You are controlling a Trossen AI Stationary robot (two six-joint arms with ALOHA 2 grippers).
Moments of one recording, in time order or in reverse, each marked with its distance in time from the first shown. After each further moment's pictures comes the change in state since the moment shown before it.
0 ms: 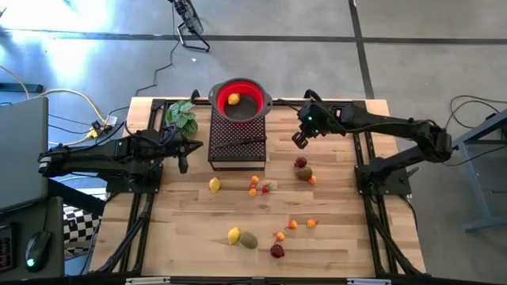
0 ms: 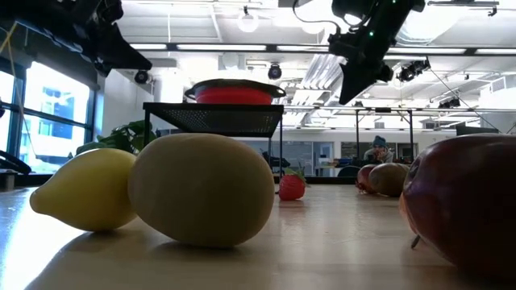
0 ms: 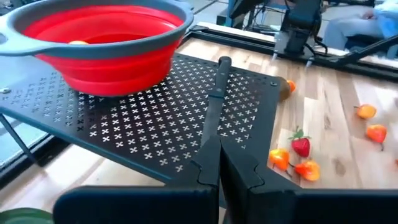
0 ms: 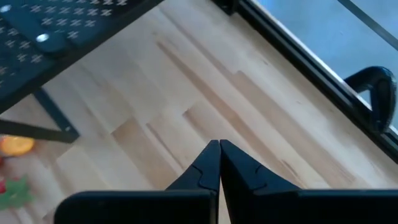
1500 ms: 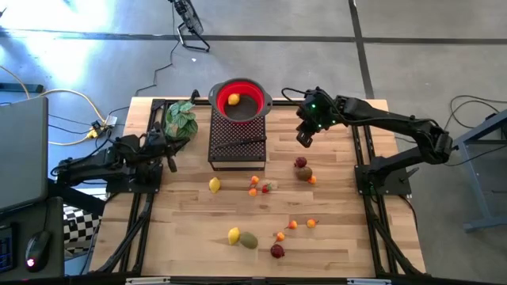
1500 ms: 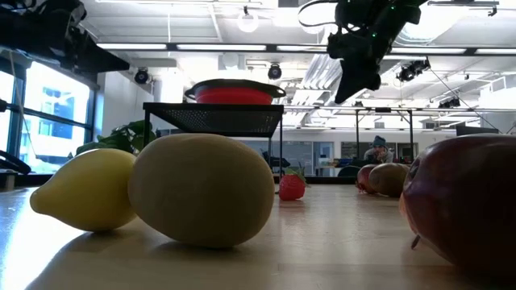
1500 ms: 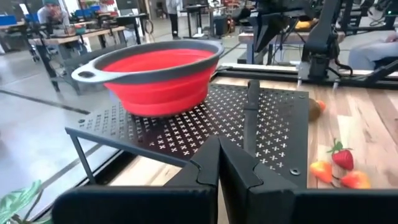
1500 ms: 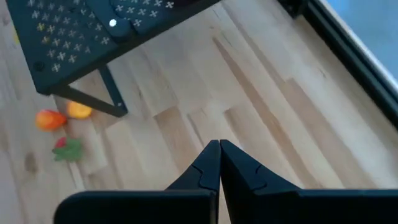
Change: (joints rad) left arm 0.013 -0.420 -0.173 -0.047 -0.100 0.190; right arm -0.130 0.000 0.000 0.033 -0.339 -0.250
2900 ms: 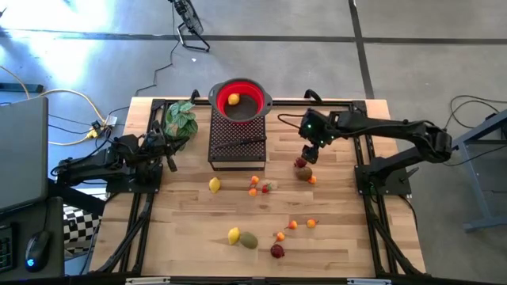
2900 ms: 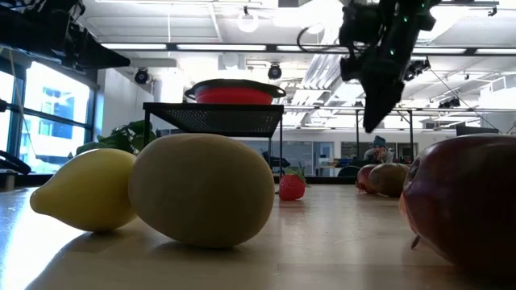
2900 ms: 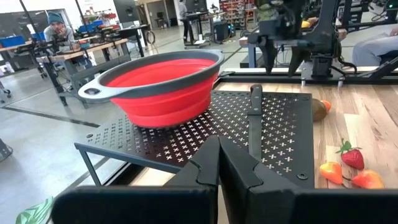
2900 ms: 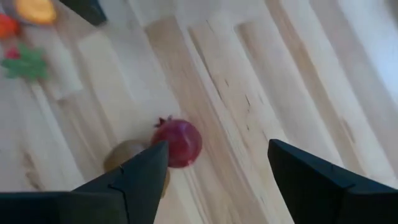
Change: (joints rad) left arm 0.000 0.000 0.001 0.026 -0.005 0.076; right arm 0.118 0.002 -0.145 -0.088 0.098 0.049
